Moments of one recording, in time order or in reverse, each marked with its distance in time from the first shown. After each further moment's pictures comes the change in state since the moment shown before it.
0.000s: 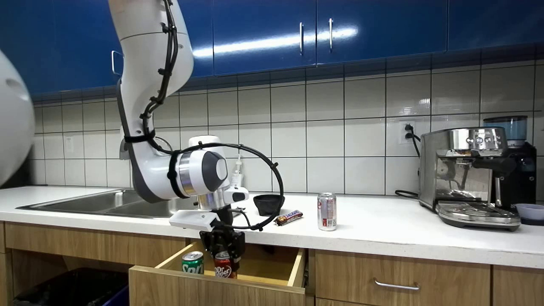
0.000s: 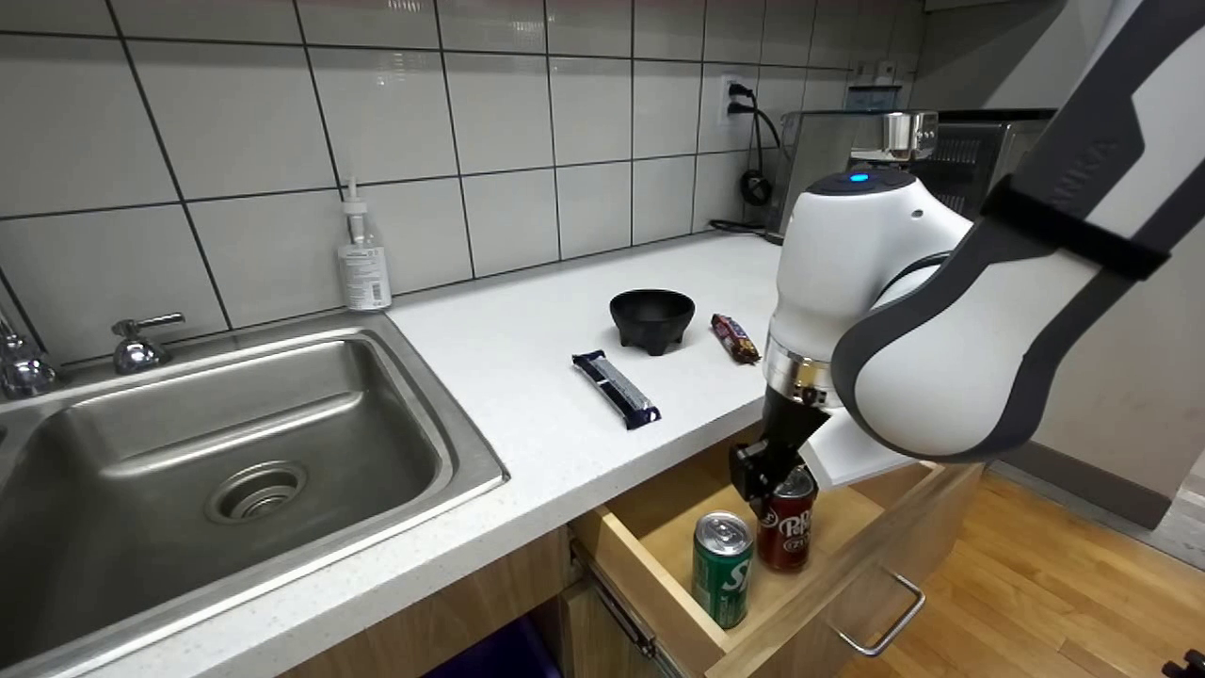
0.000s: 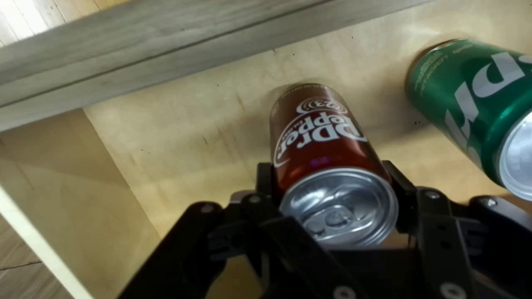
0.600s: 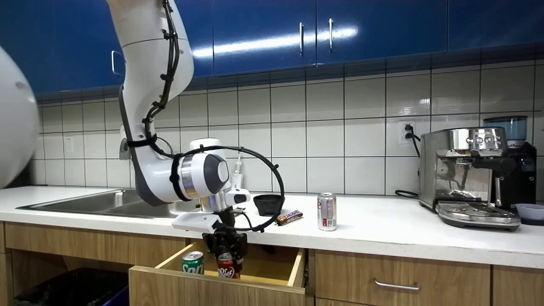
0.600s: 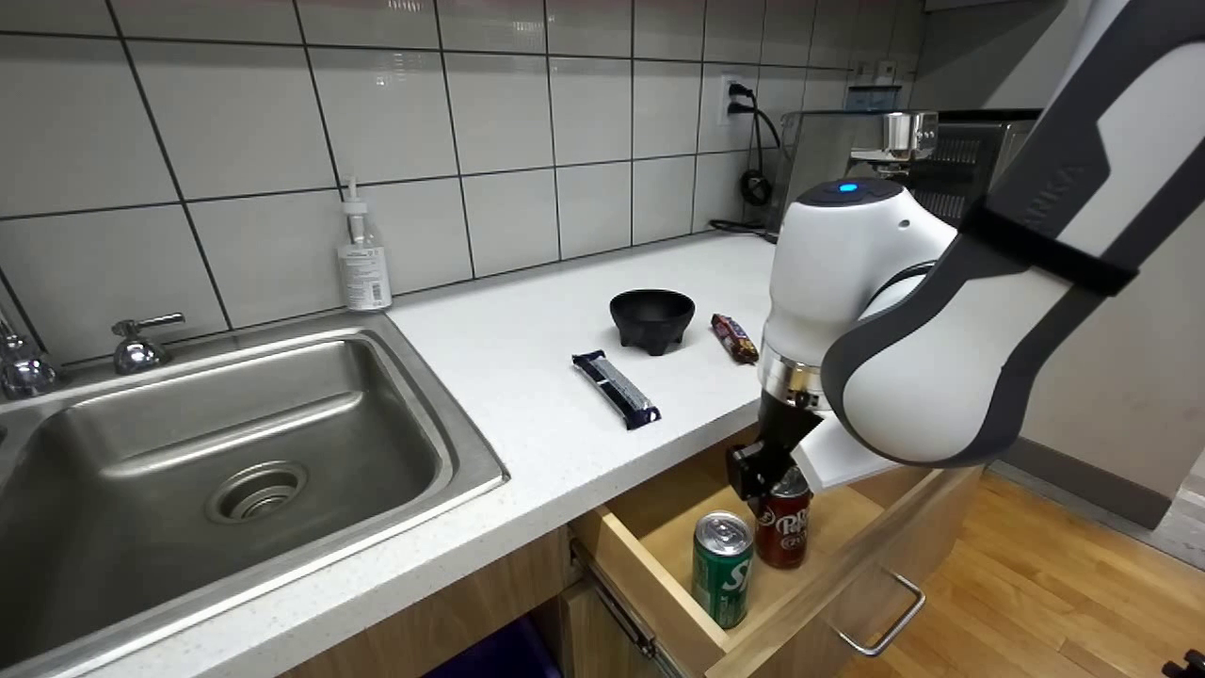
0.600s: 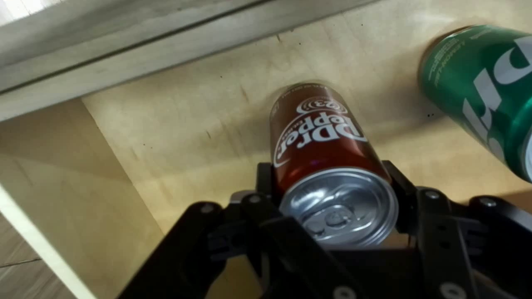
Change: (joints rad) arm 0.037 0.033 -0.040 0.024 0.001 0.005 0.012
